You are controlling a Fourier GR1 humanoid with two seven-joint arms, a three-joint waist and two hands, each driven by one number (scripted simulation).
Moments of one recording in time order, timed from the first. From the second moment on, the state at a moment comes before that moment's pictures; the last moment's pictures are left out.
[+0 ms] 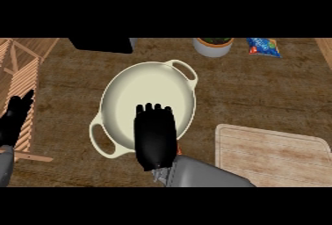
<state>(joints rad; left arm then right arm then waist) -0.22 0.44 0.23 -1.06 -0.19 -0.03 0.12 -0.76 -0.02 0.92 -1.44 0.92 0.09 1.12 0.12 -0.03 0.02</state>
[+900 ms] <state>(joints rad) -0.23 0.44 0.23 -1.06 -0.19 -0.04 0.10 -1.07 -0.02 0.74 -1.36 1.06 -0.07 1.19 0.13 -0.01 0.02</state>
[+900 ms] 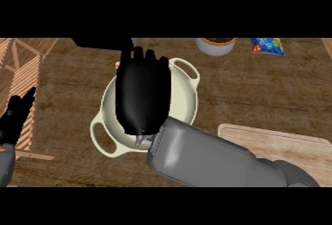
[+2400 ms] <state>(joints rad) -0.23 0.44 0.22 -1.11 -0.17 -0.04 0.10 -1.13 0.00 0.48 -0.80 0.86 -0.43 0.97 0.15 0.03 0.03</state>
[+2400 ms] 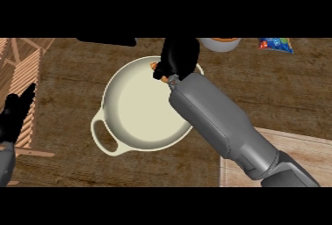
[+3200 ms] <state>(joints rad) -0.23 0.44 0.23 -1.10 -0.17 -0.04 0.10 -1.15 0.00 0.43 -0.87 0.70 -0.87 0.79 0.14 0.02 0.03</state>
